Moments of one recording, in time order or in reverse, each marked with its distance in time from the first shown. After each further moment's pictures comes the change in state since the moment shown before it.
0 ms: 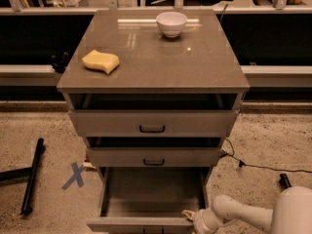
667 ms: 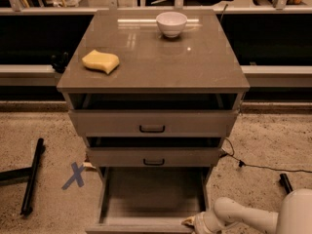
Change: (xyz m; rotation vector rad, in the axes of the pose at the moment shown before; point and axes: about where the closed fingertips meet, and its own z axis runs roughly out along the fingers) arm -0.006 0.014 -0.004 -0.013 -0.009 -0.031
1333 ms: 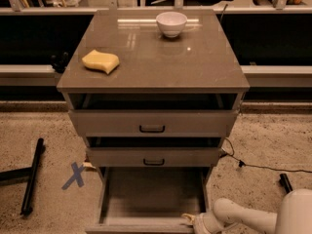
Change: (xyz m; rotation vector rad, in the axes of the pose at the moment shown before) arm -0.001 0.003 0.004 -0.008 -0.004 0.002
